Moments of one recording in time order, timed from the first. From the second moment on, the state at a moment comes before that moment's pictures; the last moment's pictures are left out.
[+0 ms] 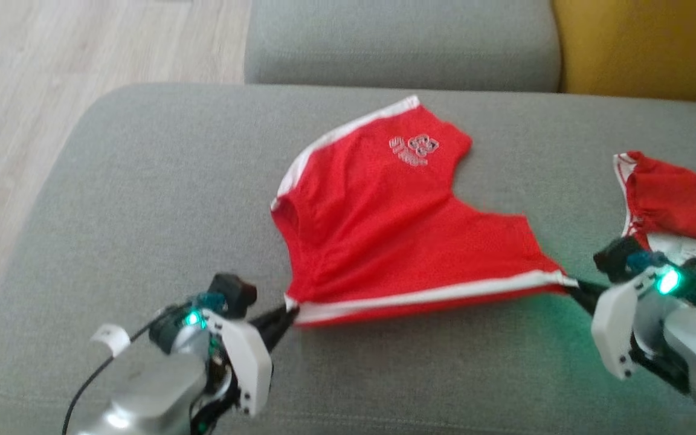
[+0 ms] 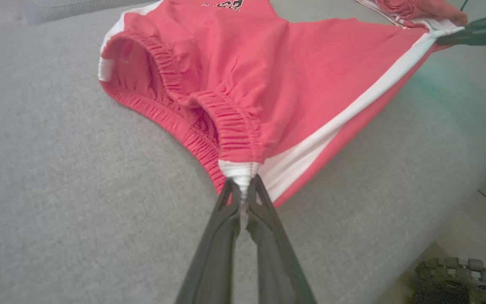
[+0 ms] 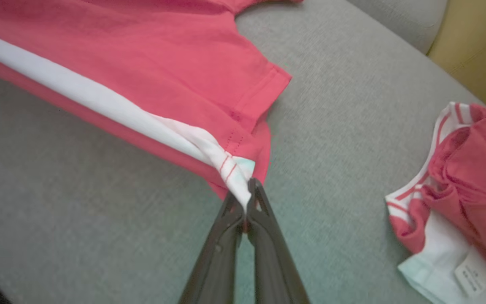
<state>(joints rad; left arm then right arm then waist) -0.59 0.29 -1.25 0.78 -0.87 -0.13 -0.22 -0.63 -0.61 1.17 0.76 0.75 0.13 0.03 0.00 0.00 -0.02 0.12</state>
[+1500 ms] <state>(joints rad) -0.57 0.51 -1.16 0.13 -0.98 0.04 -0.06 -0.89 -0.93 1.13 0.27 0.98 0.13 0.36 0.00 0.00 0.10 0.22</state>
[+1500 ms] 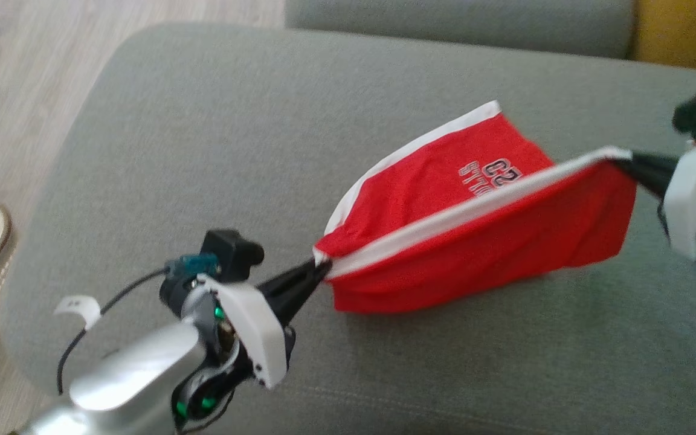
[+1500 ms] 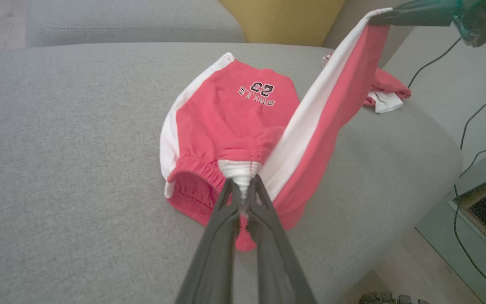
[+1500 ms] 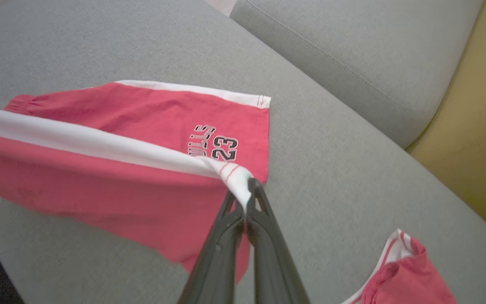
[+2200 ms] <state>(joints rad) -0.76 0.30 -1.12 0.42 -0.95 -0.04 -0.14 -1.20 -0.81 1.26 0.55 0.83 0.13 0.31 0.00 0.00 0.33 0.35</state>
